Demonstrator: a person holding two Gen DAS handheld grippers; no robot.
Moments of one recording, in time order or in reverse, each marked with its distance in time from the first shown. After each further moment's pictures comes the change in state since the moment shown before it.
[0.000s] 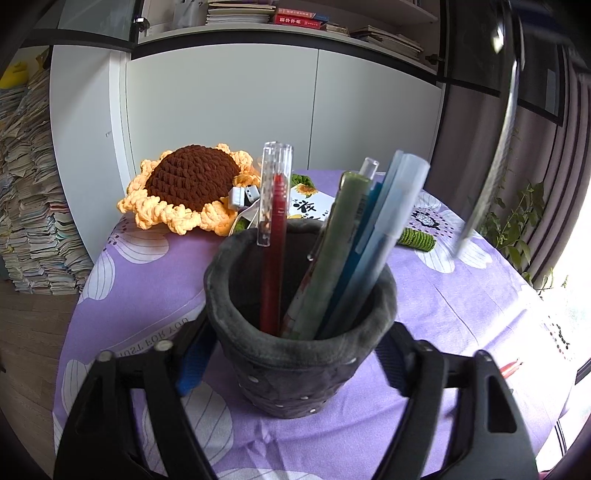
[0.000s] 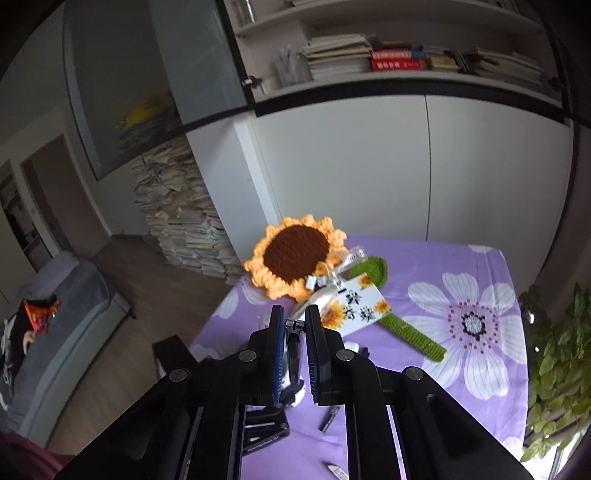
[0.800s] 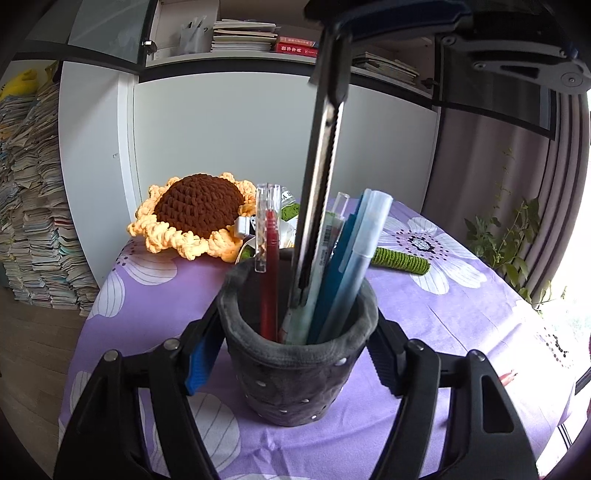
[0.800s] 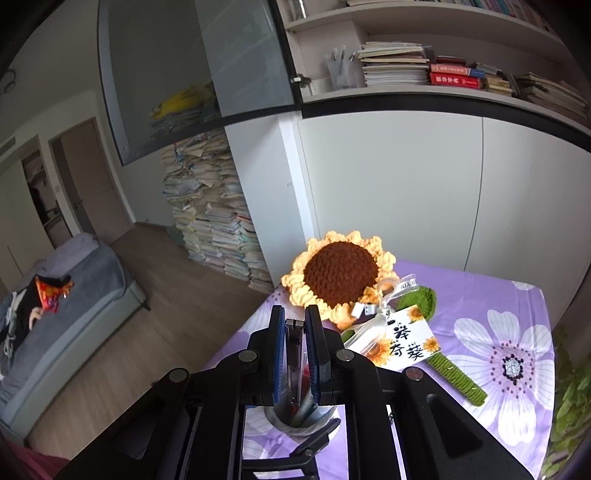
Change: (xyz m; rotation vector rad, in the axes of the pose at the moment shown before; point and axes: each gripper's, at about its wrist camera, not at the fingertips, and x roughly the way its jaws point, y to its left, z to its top) left arm -0.017 0.001 0.002 -0.001 -0.104 -0.002; right arm 0.058 0.034 0.010 -0.115 -0.001 0.073
